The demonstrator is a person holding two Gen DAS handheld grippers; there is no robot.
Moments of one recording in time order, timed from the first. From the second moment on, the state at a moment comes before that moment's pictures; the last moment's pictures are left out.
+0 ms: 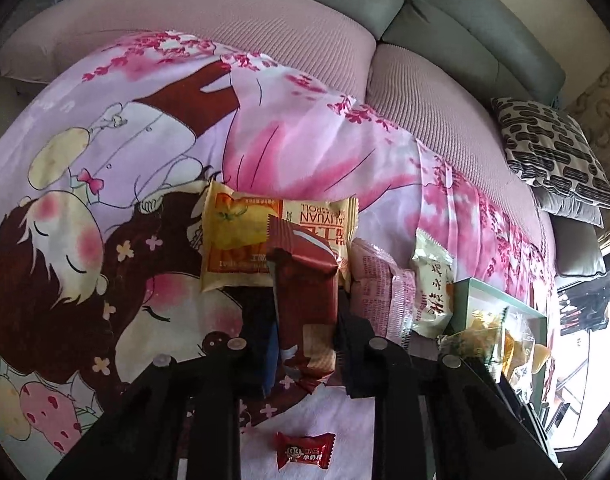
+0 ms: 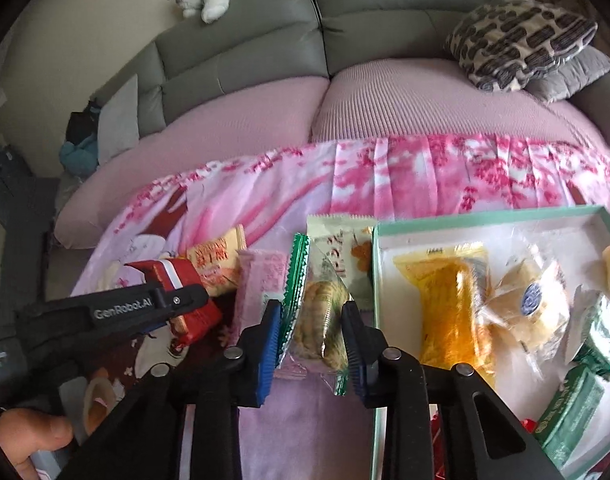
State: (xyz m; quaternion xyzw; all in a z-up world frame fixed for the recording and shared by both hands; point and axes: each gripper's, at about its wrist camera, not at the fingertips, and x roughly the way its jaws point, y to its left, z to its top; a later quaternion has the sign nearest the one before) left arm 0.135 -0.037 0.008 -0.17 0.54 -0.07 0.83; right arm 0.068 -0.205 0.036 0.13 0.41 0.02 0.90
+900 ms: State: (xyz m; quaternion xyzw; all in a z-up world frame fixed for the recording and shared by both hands) left arm 0.110 -0.047 0.076 -0.16 0.46 -0.10 0.87; right arm 0.021 -0.258 0.095 0.15 0.32 -0.05 0.93
